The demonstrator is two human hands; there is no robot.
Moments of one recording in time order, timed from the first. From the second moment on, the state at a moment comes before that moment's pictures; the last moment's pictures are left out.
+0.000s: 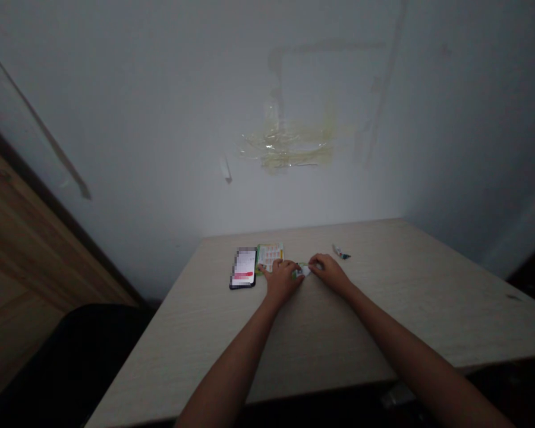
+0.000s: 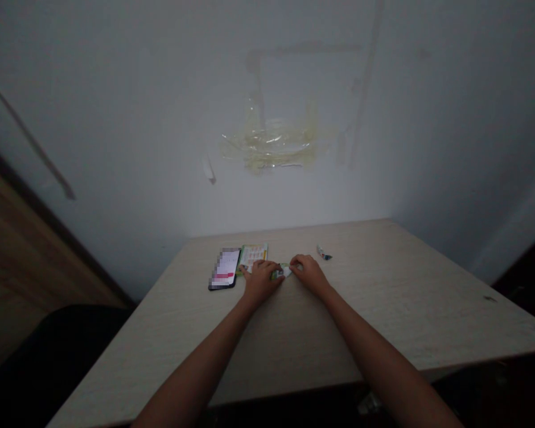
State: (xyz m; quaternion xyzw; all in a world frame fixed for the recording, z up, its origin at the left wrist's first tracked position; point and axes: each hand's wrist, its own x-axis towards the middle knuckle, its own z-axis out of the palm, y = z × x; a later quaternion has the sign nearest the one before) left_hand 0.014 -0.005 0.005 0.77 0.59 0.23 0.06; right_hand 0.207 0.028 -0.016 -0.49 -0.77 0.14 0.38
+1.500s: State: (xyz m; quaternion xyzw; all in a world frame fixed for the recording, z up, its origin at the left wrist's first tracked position) left_hand 0.013 -0.008 0.005 0.79 0.58 0.20 0.02; right_hand 0.218 0.023 -0.005 -0.45 -0.86 0.04 0.24
